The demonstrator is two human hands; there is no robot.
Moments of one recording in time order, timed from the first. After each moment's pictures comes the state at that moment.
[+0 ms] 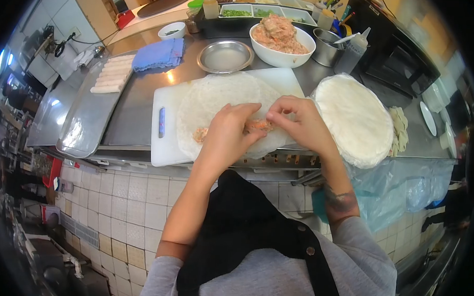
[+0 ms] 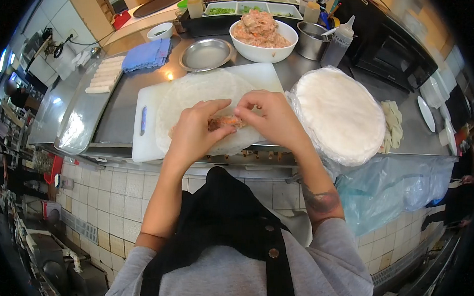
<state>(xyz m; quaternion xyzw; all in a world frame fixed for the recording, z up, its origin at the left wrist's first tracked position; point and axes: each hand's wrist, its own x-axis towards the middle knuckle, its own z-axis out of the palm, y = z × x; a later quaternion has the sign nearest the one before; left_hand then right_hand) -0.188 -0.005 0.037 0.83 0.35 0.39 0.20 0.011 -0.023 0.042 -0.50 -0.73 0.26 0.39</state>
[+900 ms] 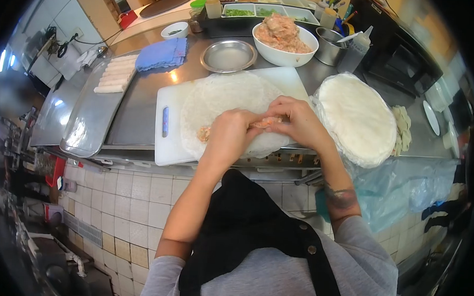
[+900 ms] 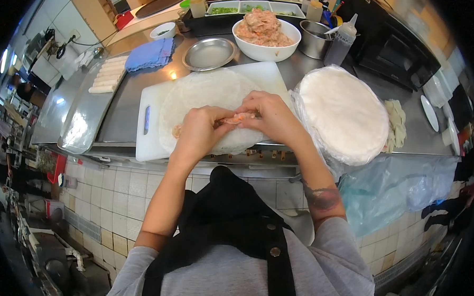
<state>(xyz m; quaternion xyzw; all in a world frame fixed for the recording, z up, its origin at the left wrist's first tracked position) -0.186 0.007 0.013 0.84 0.37 0.35 0.19 0.018 -0.009 0.019 -0.43 -0.81 0.19 0.35</state>
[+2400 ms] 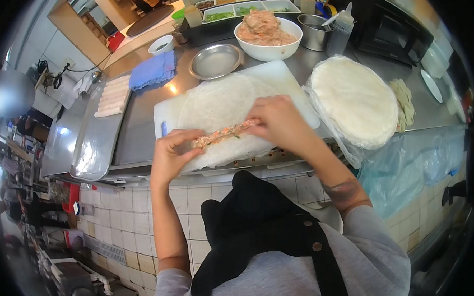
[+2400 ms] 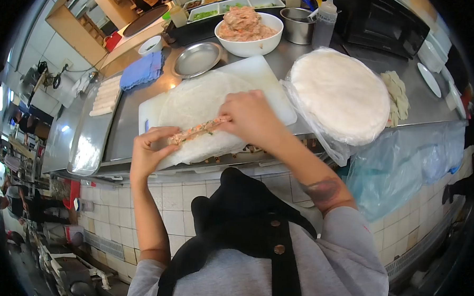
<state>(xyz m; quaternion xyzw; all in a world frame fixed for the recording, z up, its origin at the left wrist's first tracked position) -0.299 0.016 0.020 0.81 0.38 0.35 0.28 -0.018 -0.018 0.022 -0.52 -0.81 0.09 0.26</state>
